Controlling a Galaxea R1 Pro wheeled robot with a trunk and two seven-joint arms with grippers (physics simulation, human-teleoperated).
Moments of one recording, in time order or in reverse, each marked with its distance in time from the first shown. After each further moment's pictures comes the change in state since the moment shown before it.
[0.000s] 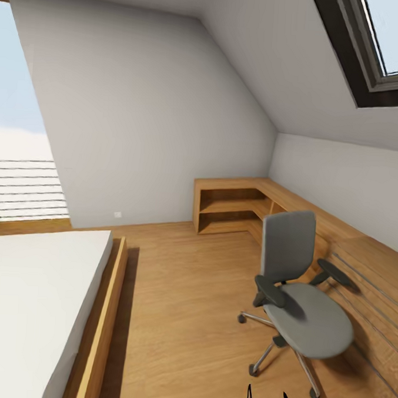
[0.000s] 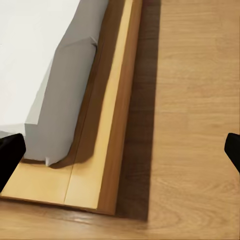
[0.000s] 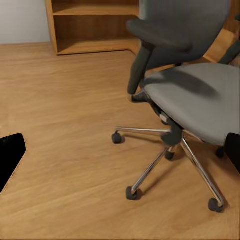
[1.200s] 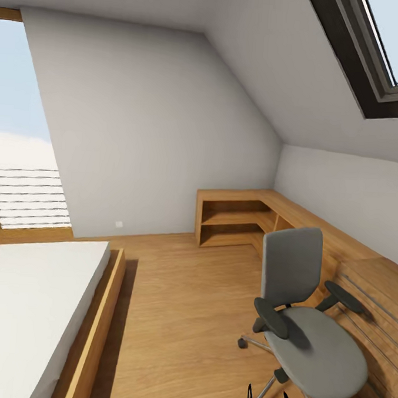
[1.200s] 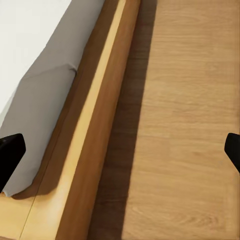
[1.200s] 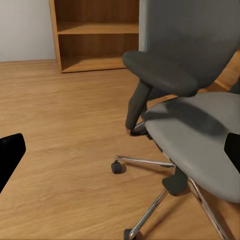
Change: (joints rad) left arm 0.000 0.000 0.001 0.000 -0.001 0.001 -0.004; right arm 0.000 -0.002 0.002 0.000 0.000 -0.005 0.000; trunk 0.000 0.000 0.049
